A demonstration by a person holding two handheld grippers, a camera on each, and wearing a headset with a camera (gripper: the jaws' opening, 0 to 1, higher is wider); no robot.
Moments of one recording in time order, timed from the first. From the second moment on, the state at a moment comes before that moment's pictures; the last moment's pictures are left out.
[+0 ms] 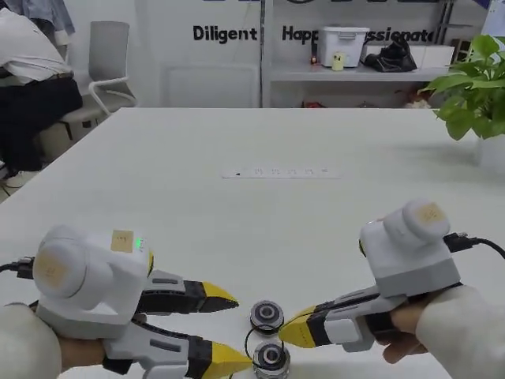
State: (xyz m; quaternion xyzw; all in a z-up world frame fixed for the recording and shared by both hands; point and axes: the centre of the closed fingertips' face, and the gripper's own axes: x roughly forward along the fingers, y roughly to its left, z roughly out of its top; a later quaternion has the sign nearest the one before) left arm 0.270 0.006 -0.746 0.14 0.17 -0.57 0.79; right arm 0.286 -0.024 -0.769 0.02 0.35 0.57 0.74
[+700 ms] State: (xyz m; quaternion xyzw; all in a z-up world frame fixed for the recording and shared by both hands) left arm 0.262 0.034 -0.749 0.14 0.19 -0.54 0.81; right arm 0.275 0.002 -0.767 0.02 0.35 0.59 0.72
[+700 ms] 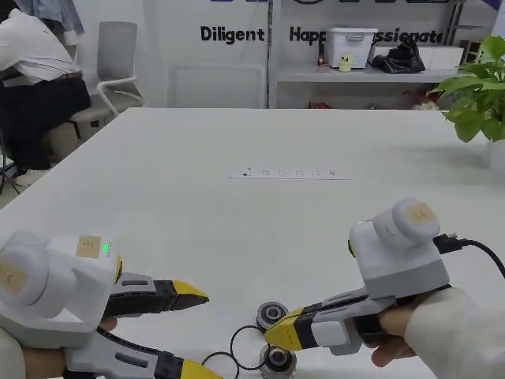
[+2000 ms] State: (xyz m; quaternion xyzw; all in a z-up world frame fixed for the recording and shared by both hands) left arm 0.255 0.033 -0.756 0.13 0.21 -0.55 0.80; right arm 0.284 0.009 -0.793 -0.06 0.35 0.57 0.74
